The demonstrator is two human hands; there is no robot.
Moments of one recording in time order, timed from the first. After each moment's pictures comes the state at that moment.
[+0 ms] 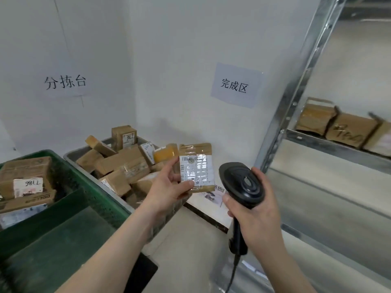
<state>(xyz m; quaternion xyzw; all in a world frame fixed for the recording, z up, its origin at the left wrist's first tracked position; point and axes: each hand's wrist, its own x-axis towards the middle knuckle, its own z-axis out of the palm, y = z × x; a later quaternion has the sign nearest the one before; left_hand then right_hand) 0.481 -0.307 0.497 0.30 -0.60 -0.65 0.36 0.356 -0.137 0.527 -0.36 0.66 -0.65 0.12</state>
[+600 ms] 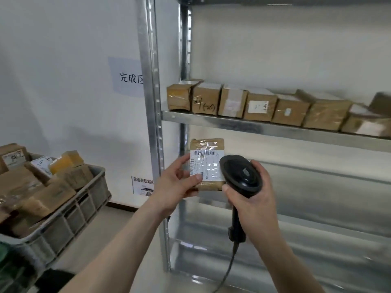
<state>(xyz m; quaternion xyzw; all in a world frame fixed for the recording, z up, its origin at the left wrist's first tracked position) 0.246 -0.084 0.523 0.16 -0.66 -0.69 0.23 0.170 0.093 0.522 -0.25 0.69 -0.68 0.01</state>
